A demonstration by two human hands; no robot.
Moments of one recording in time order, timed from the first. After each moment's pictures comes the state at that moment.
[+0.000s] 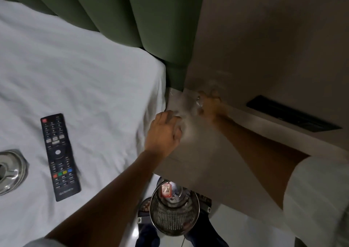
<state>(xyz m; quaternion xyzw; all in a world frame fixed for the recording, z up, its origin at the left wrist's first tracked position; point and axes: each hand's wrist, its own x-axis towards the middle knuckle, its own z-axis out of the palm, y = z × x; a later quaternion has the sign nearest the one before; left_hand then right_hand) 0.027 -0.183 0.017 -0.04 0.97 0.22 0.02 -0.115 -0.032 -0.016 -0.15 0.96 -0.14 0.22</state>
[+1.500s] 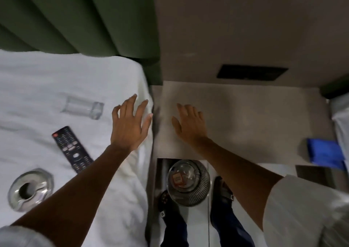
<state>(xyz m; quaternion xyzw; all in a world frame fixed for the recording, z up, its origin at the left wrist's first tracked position) 0.083 -0.257 0.077 0.08 0.99 0.06 -0.02 0.073 -0.052 0.042 -0.08 0.98 -0.19 0.03</state>
